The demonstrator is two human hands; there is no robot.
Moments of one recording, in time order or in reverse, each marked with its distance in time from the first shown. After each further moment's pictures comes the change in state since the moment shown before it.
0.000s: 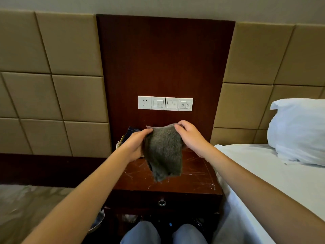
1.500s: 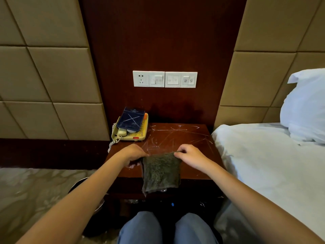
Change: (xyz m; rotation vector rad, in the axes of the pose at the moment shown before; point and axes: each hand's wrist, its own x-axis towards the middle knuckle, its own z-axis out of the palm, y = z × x) left_hand 0.071 -0.079 -0.040 0.875 0.107 -0.406; right_hand 0.005 0.131 0.047 -0.206 -0.286 0.322
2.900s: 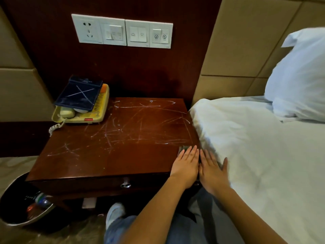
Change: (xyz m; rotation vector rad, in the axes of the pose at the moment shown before) left_hand 0.110 0.070 0.288 0.903 0.047 0.806; right_hand -0.002 0.224 0.002 -0.793 0.130 0.425
